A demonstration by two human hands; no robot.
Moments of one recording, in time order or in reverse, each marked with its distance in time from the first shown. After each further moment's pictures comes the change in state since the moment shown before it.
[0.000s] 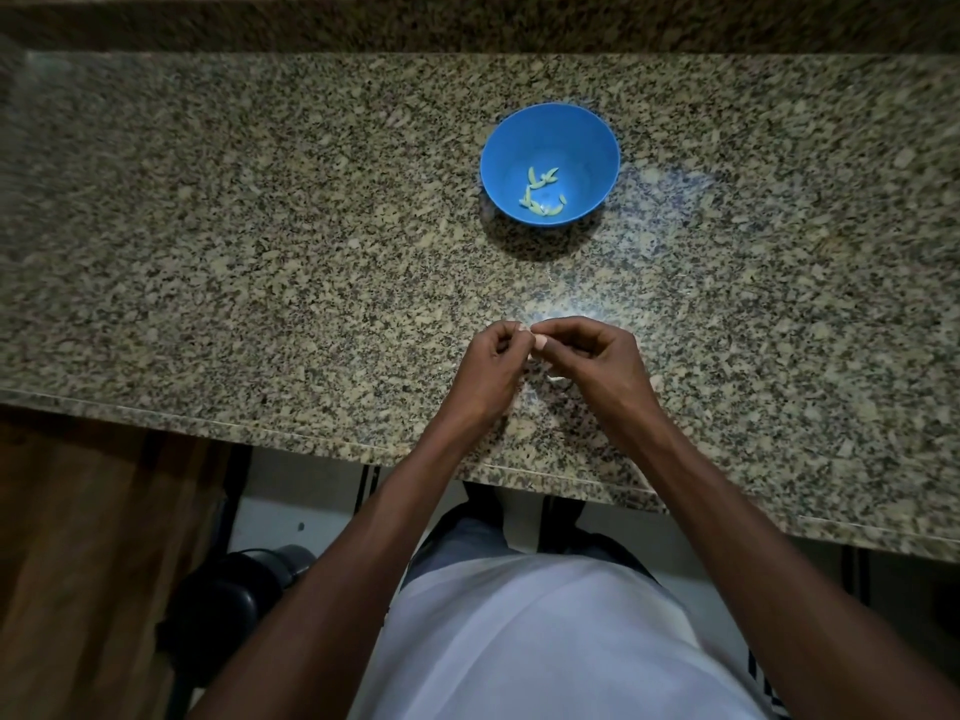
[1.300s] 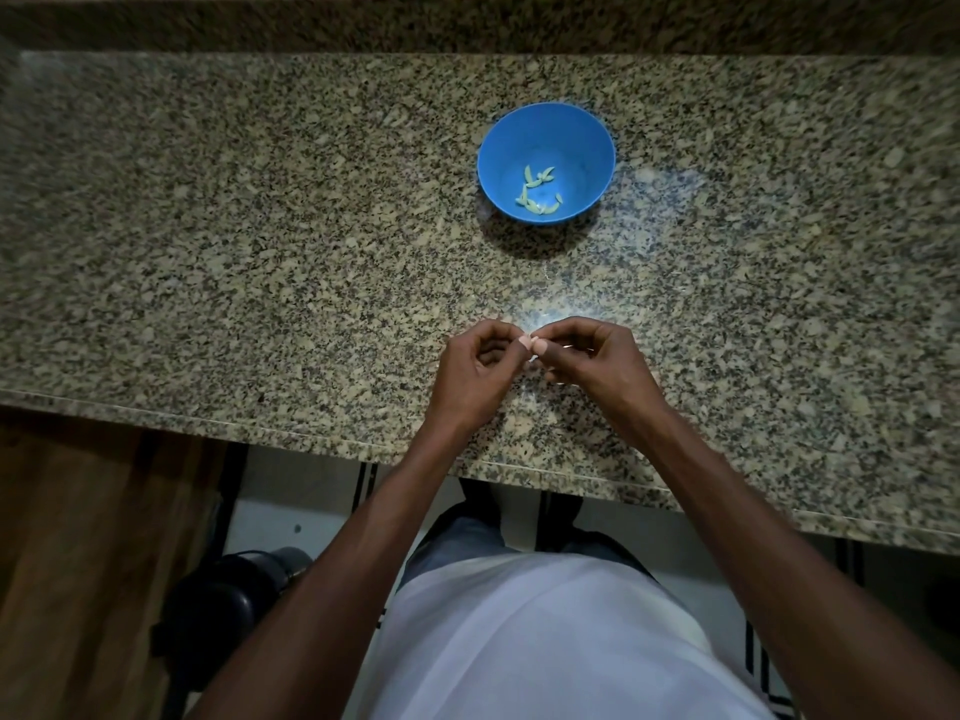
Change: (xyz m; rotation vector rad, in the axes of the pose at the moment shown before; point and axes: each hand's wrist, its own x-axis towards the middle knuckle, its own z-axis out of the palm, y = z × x) left_hand -0.007 -0.014 -0.011 0.052 0.104 0.174; right_hand 0.003 0.000 -0.010 -0.081 -0.078 0.041
